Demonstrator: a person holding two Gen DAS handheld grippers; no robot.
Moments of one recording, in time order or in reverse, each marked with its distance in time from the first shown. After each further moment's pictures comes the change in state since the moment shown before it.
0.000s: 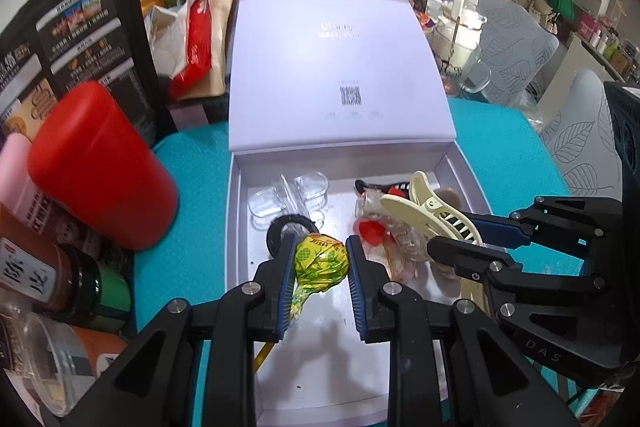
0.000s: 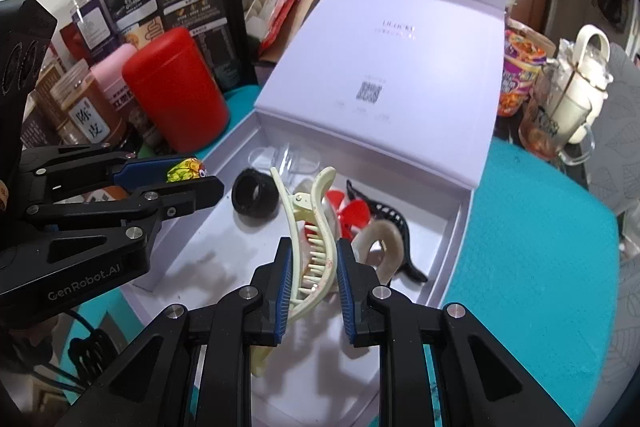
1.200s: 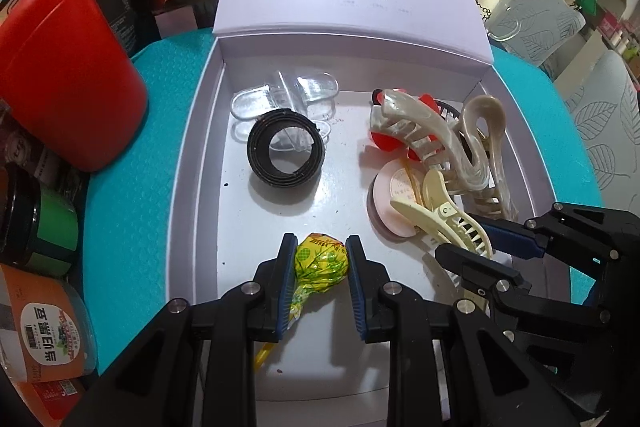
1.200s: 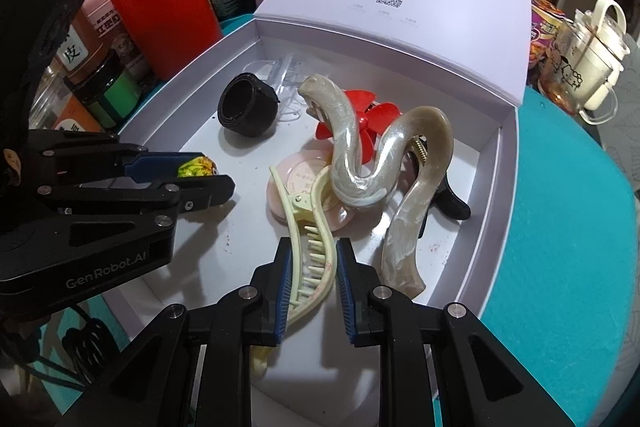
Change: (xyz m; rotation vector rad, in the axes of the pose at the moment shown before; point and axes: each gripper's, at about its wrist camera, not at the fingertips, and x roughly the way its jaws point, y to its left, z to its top) left arm 0.054 0.002 -0.046 -0.073 0.156 -0.009; right arm 0.040 0.009 -0.035 -0.046 0.122 -0.046
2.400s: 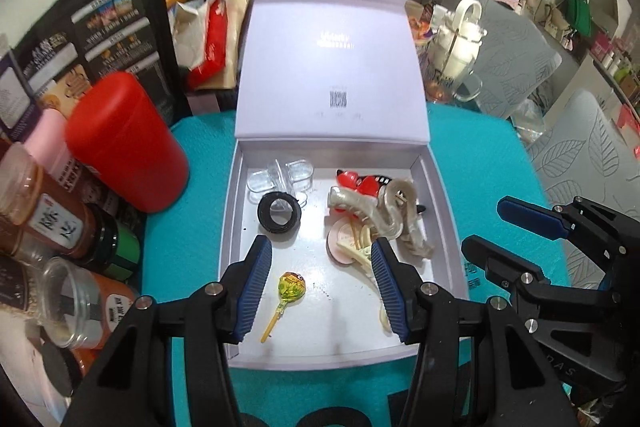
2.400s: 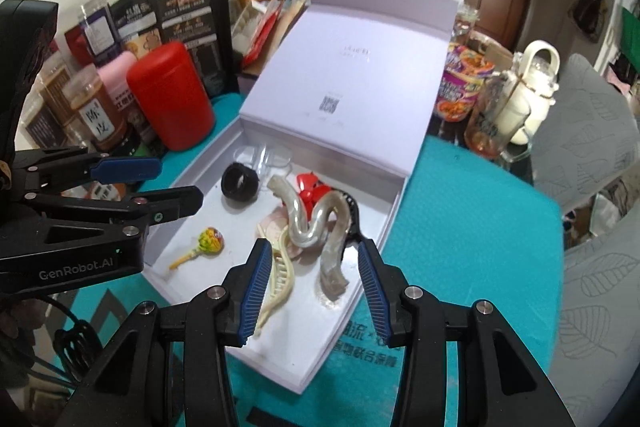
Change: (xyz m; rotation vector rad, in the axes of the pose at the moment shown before) left arm -0.118 -0.029 0.028 -0.027 -0.134 0.030; right arm -0.118 -0.013 0.010 0.044 -0.154 -0.078
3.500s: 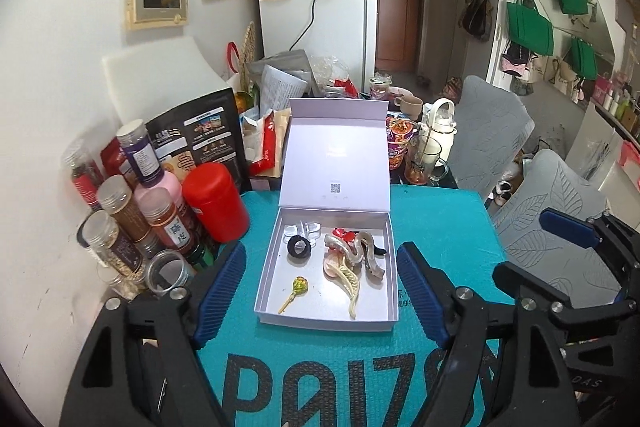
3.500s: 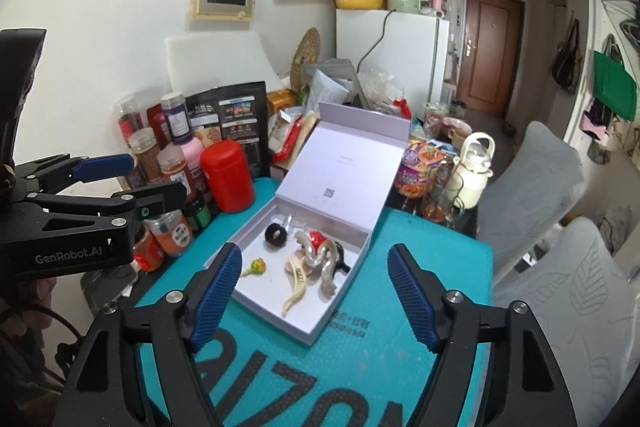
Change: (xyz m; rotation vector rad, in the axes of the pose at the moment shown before) left arm -0.207 -0.072 -0.048 -0.035 -0.303 0.174; right arm -0.208 0.008 -0.038 -0.032 -0.288 0.014
